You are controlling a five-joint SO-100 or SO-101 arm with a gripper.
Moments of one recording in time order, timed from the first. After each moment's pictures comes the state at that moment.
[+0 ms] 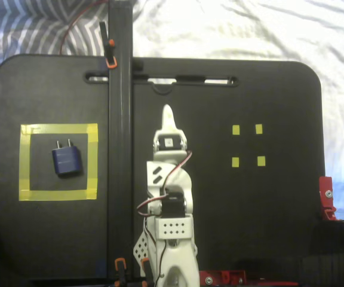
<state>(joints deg) -1.5 179.5 172.4 20.9 -2.6</state>
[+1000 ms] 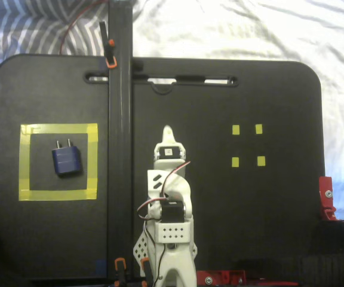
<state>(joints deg) -0.8 189.3 179.7 40.8 -2.6</state>
